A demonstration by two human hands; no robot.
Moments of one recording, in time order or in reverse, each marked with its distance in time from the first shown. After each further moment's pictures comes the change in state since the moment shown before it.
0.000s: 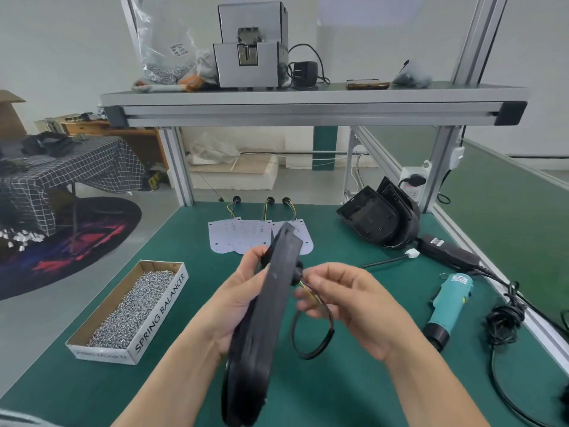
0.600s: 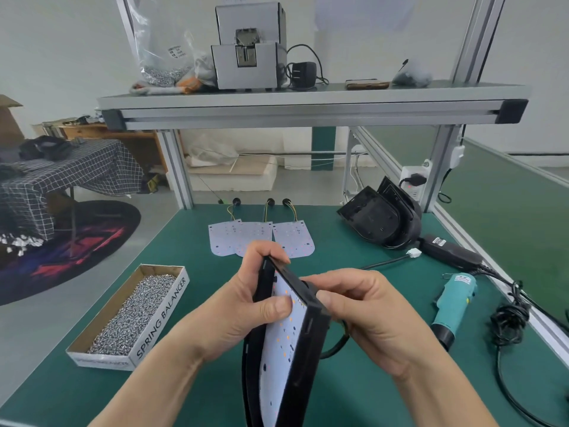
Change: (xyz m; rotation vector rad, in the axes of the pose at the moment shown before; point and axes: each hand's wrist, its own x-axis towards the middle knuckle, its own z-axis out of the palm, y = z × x) left_hand -0.020 0.034 0.011 0.295 -0.296 0.150; right_hand -0.014 -0.004 0.005 0.058 -0.118 -0.202
